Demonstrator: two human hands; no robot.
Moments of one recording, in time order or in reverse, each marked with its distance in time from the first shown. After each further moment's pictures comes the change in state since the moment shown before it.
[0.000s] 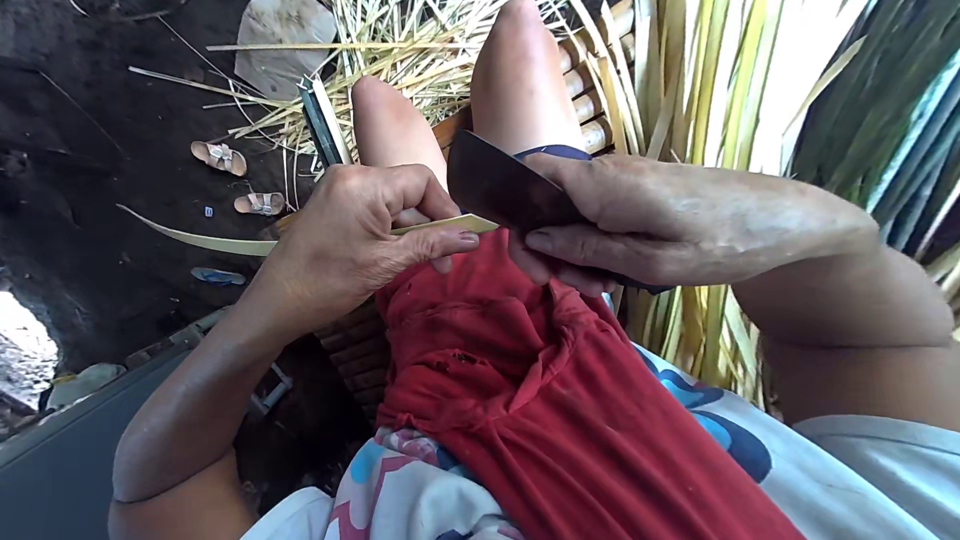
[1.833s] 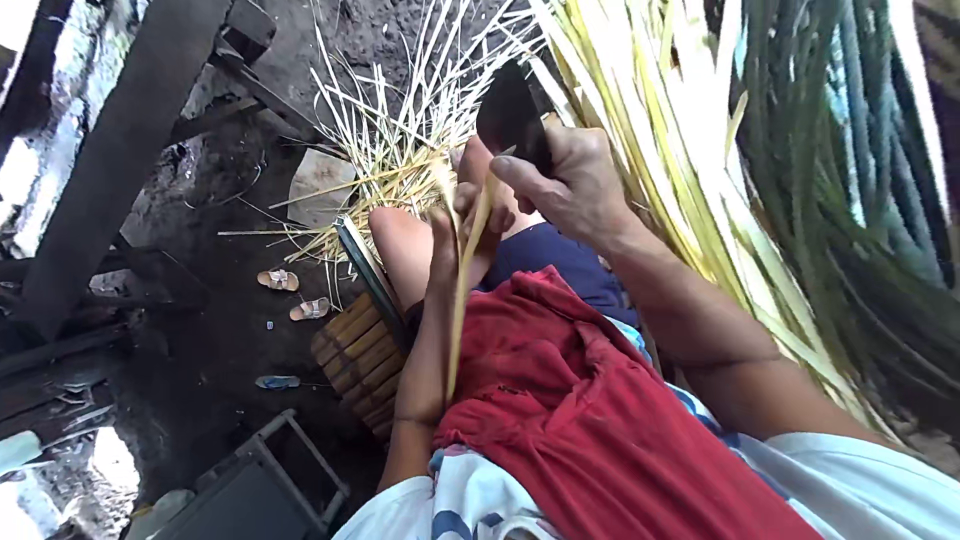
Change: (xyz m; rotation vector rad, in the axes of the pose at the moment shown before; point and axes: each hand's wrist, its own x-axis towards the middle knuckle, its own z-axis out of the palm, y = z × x) left_hand 0.115 -0.069 0.091 -1.349 0.069 0.297; right_hand 0.020 0.052 -0.023 -0.297 1.141 -0.131
